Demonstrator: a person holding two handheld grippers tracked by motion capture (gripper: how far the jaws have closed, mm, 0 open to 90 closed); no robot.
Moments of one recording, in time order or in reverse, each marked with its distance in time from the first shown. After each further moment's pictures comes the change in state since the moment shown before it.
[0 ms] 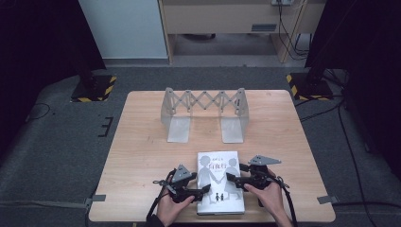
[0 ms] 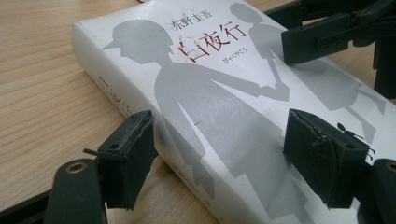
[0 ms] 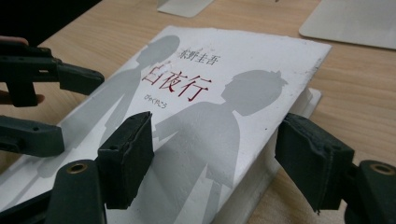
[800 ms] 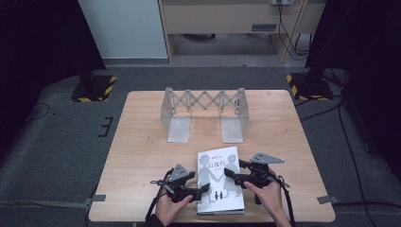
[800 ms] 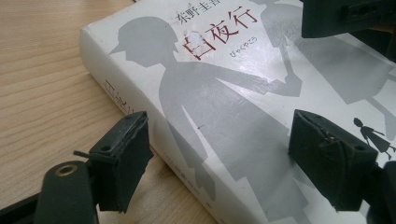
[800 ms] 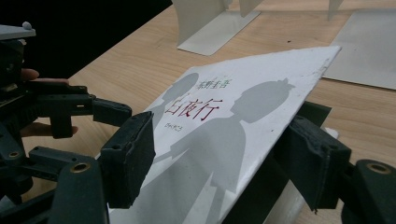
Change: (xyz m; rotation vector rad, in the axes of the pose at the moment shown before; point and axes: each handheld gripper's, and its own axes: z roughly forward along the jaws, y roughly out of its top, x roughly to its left) left arm 0.003 0.000 -0.004 -0.028 -0.013 -0.029; right arm 0.010 0.012 -0.007 -0.111 0.051 0.016
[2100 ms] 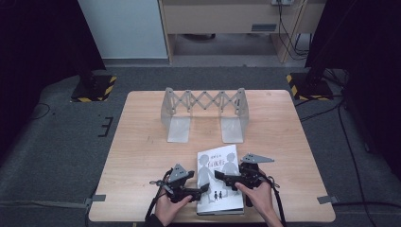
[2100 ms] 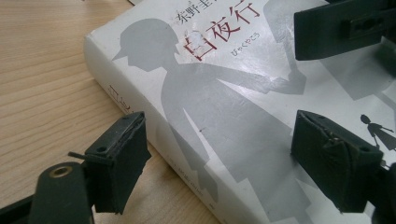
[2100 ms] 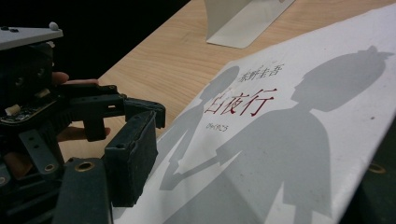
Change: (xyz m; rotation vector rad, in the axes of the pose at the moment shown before) left arm 0.001 0.000 -0.003 -0.013 0.011 0.020; right arm 0.019 0.001 0.020 0.031 0.089 0.067
